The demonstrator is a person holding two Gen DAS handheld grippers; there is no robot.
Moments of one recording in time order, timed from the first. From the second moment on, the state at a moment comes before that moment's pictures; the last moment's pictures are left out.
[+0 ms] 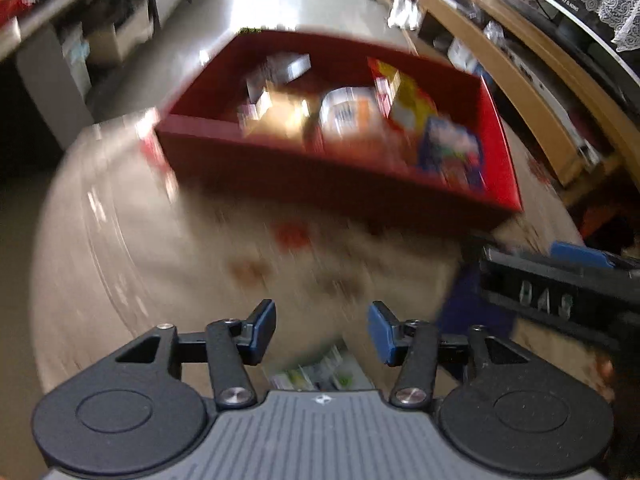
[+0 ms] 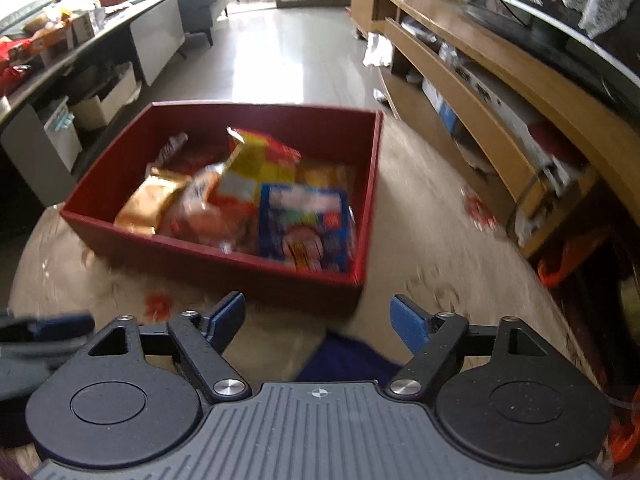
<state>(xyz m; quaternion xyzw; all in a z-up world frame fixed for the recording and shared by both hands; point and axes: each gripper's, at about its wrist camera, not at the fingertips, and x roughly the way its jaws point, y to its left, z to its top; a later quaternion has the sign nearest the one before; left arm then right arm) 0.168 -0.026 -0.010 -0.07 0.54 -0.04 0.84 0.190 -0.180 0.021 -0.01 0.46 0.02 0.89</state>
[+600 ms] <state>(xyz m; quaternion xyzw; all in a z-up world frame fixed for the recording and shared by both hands) 0.127 -0.037 -0.036 -0.12 0.54 0.07 0.83 0.162 -0.226 0.014 0.01 0.48 0.02 0.88</state>
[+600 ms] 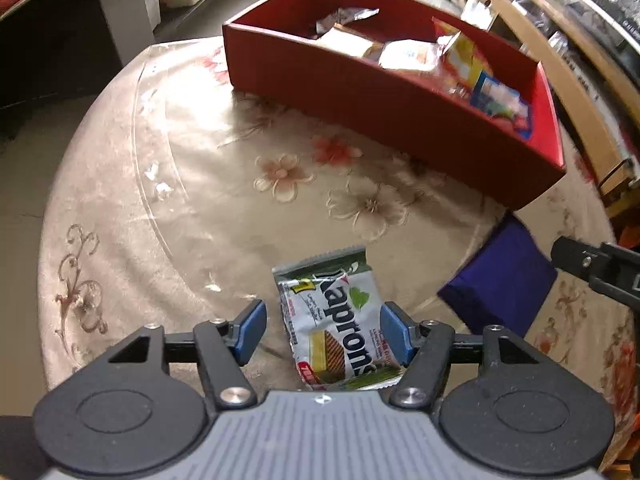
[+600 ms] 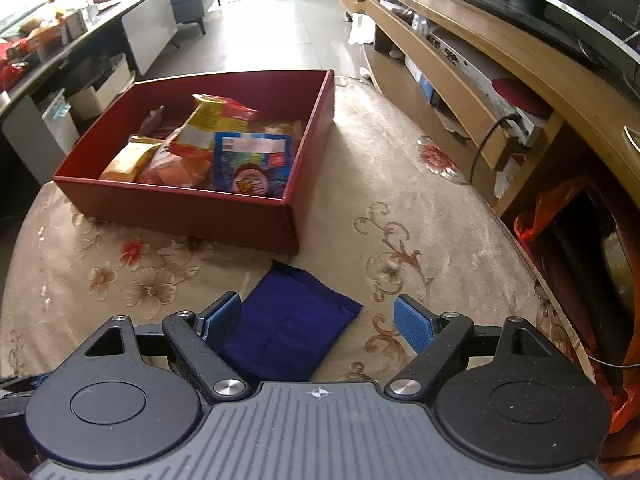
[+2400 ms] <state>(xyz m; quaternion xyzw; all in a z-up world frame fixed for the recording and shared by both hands) 0.116 -0.023 -0.047 -0.04 0.56 -0.02 0.83 0.114 -0.195 -0.035 -0.03 0.56 0.05 0.83</state>
